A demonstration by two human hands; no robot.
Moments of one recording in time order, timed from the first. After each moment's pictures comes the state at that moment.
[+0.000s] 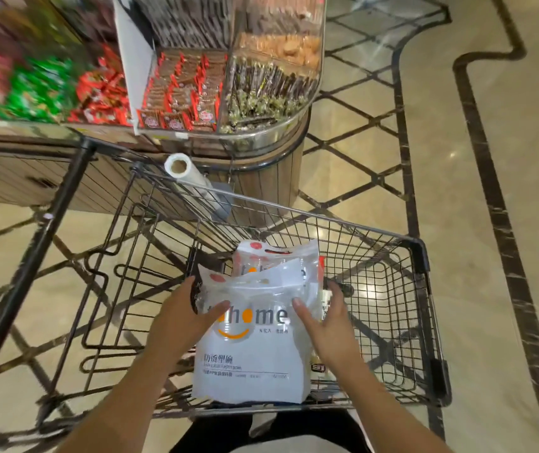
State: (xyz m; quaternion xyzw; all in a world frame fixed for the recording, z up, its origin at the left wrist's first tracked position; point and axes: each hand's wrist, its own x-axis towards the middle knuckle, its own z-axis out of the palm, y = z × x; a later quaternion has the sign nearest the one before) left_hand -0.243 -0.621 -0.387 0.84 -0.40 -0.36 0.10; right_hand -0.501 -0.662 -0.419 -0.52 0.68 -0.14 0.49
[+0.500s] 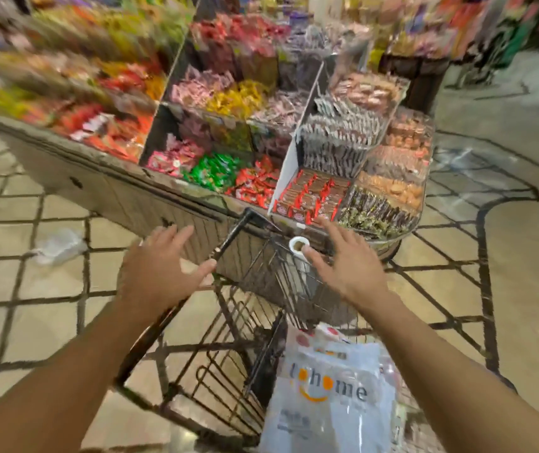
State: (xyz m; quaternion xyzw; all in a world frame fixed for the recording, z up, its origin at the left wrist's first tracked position) left_hand -0.070 -0.551 -0.195 0.89 -0.45 0.05 0.06; right_hand -0.313 -0.745 -0.210 -0.90 0.40 -0.14 0.12
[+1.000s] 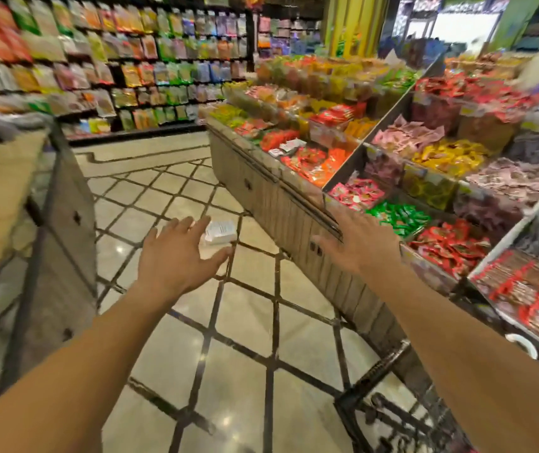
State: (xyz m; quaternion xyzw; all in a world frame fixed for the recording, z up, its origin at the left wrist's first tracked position) left_hand 0.150 -0.228 -0.139 0.97 -0.21 0.12 0.08; right_hand 0.048 -0.516 -0.127 -0.98 0.15 -0.11 0.01
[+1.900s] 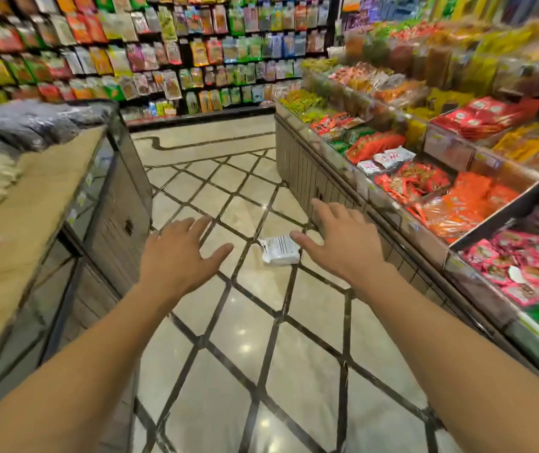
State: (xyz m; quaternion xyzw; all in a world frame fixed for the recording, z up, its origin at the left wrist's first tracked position) left_hand 0.620 -0.200 -0.159 0.99 -0.12 0.10 0.06; right_hand 0.587 -0.480 -0.158 -0.99 0.04 -0.08 0.08
